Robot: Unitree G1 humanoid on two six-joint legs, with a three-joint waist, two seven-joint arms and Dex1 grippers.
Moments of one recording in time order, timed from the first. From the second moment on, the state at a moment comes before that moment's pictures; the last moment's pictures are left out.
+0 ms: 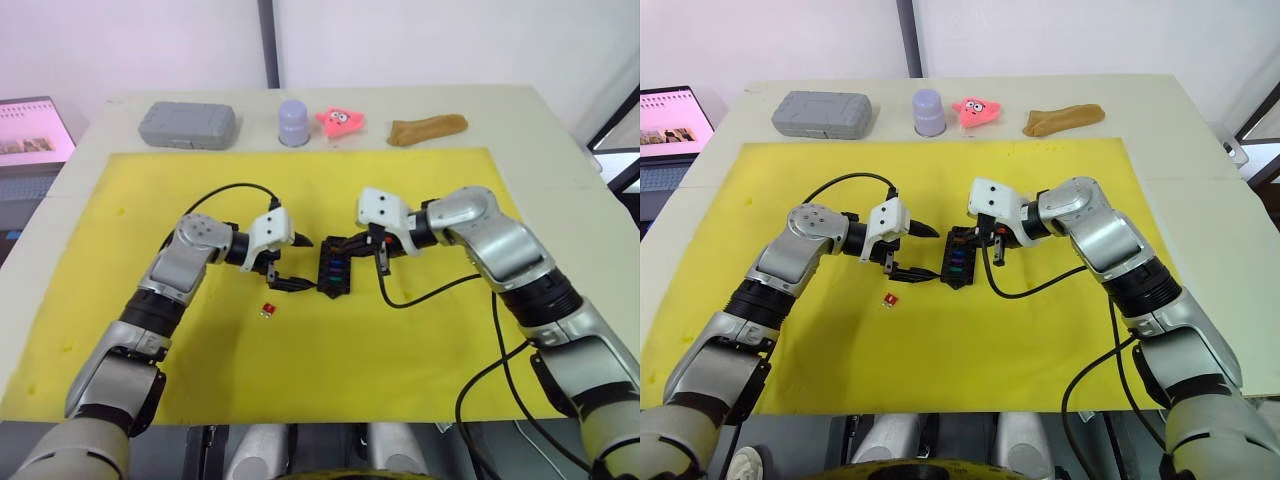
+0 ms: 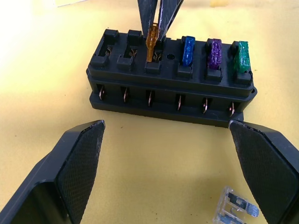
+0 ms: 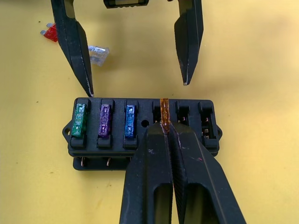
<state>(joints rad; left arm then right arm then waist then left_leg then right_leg) -0.71 0.51 -0.30 0.33 -0.14 0.17 -1.28 -0.82 -0.65 0.42 0.03 0.16 0.58 1.15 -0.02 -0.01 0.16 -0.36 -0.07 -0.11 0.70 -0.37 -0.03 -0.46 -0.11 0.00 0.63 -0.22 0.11</state>
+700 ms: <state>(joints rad) -0.71 0.51 -0.30 0.31 -0.14 0.17 -1.28 -0.83 -0.65 0.41 0.00 0.16 0.63 1.17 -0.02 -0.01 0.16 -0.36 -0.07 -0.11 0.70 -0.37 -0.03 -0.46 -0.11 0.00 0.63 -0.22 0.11</state>
